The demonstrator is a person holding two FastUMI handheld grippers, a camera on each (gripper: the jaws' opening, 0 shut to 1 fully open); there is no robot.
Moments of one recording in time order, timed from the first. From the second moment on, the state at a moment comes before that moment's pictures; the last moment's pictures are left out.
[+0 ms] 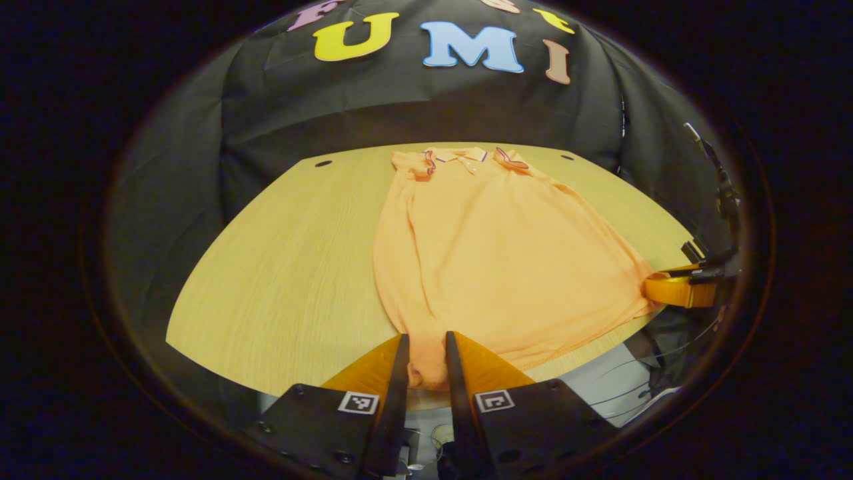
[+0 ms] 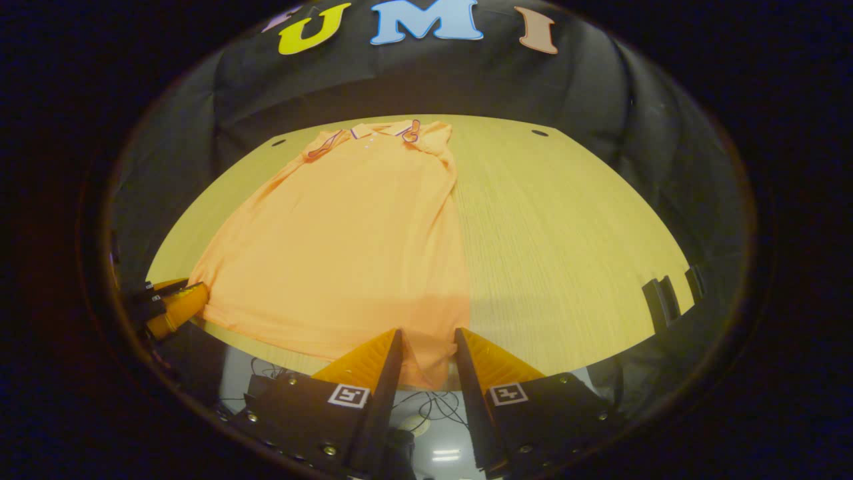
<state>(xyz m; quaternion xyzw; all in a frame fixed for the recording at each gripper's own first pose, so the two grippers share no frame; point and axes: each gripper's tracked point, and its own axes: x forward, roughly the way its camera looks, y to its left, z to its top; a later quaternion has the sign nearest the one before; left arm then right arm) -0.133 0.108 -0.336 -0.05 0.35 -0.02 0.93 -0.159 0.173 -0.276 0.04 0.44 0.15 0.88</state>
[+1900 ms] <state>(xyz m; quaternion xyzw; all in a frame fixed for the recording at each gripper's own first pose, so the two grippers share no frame) 0.096 0.146 -0.193 -0.09 0.26 0.00 0.96 0.048 0.184 -0.118 0.04 0.31 0.15 0.94</state>
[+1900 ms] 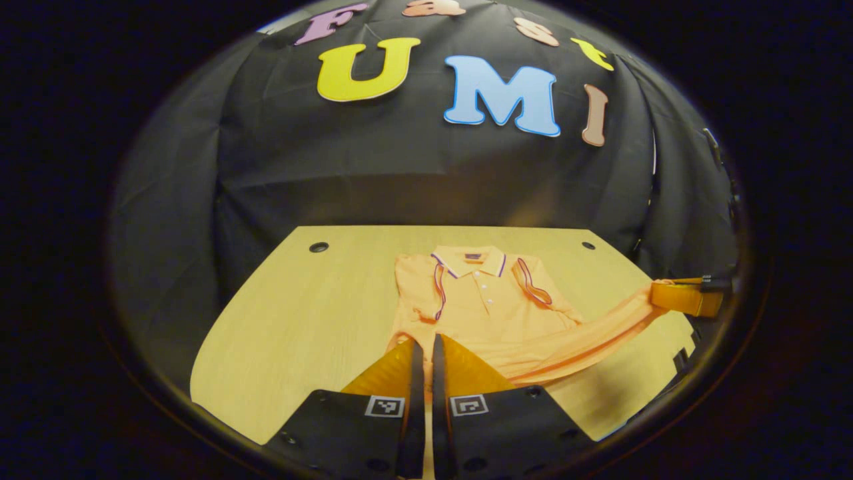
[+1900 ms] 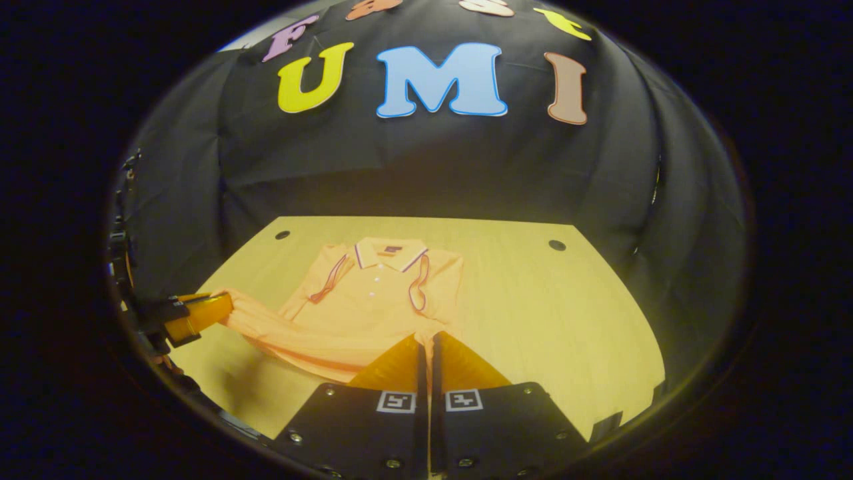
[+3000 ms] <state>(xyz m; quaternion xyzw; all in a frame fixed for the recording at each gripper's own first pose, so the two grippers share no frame) 0.302 0.154 -0.208 -0.09 0.24 -0.04 0.97 0.213 0.202 -0.135 0.08 0.34 0.05 0.94</state>
